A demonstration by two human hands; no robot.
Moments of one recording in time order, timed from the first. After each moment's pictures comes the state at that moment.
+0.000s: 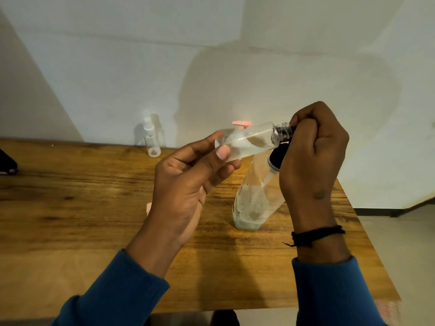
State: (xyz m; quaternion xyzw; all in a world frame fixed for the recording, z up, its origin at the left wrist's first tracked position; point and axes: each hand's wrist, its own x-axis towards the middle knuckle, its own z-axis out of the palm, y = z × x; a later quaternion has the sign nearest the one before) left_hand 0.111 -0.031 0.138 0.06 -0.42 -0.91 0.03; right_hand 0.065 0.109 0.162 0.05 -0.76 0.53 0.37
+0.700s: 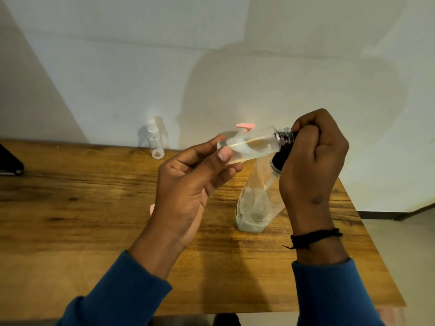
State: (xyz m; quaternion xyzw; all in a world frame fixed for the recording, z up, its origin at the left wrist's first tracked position) left_hand 0.112 -0.033 0.138 0.06 -0.42 -0.90 0.04; right_hand 0.068 0.105 0.159 0.05 -0.75 0.54 0.37
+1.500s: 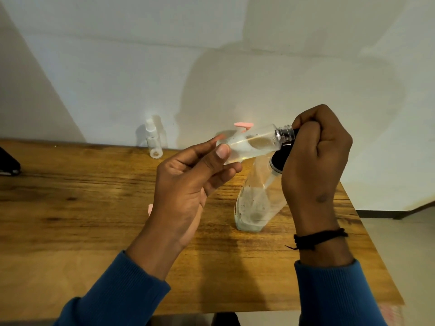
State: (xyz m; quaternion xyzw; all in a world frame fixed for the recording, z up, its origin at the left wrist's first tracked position) left_hand 0.113 -0.033 0.140 0.07 -0.42 -0.90 0.03; right_hand 0.068 0.108 0.161 0.06 -0.76 0.54 0.37
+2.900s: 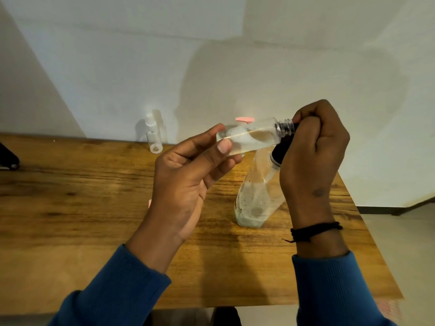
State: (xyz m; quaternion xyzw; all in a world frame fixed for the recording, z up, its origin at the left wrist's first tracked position) left_hand 0.112 -0.036 0.137 0.06 -0.41 -0.91 0.04; right_hand 0.066 0.102 0.156 0.05 -0.74 0.56 0.36
